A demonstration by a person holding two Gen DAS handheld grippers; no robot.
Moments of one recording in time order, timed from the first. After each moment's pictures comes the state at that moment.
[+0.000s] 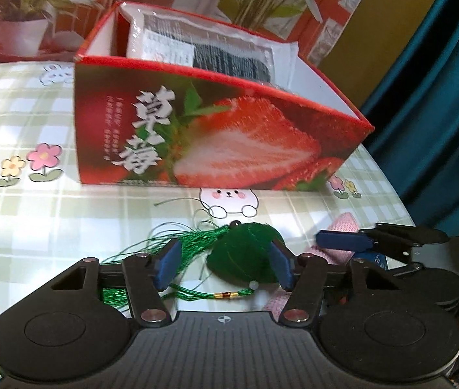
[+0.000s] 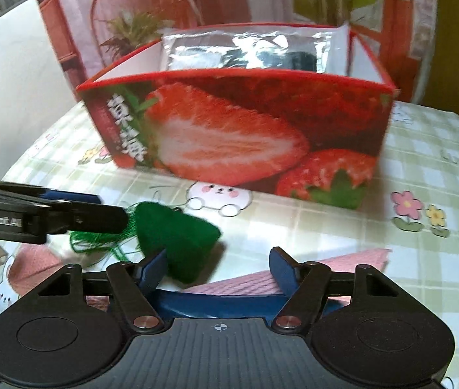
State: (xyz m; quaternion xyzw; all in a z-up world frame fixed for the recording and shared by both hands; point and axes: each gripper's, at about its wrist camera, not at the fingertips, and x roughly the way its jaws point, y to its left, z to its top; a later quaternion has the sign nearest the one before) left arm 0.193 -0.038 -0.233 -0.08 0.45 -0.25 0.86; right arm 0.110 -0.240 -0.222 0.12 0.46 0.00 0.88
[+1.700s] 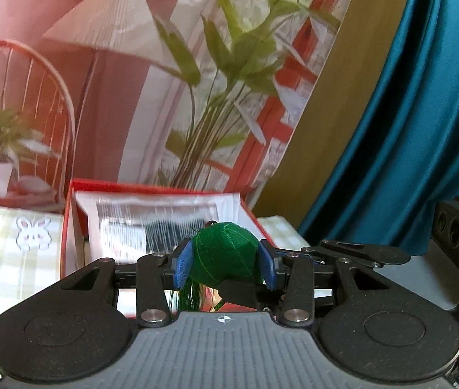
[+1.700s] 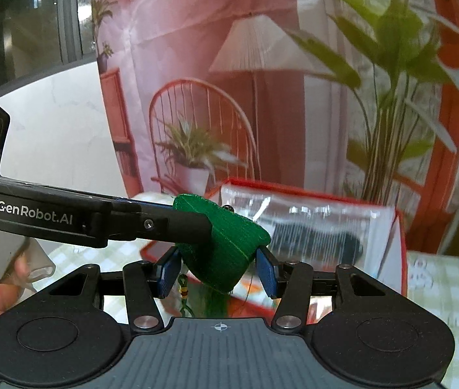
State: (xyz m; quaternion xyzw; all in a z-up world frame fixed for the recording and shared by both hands) left arm 0.235 -0.042 -0.091 -0.09 0.28 -0.30 0.91; right arm 0.176 -0.239 -0.094 0.07 0.30 0.06 0.95
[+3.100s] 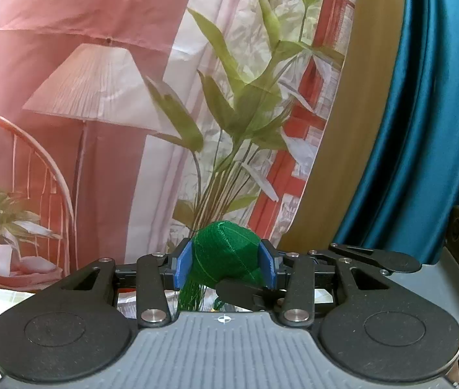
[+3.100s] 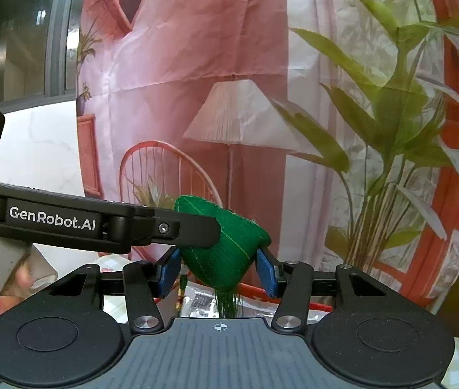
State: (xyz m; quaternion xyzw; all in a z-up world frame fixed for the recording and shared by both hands) left arm 0.299 -0.057 -0.057 -0.06 0.21 -0.30 0.93; right arm 0.254 -0.264 -0.055 0.03 0.22 0.03 0.97
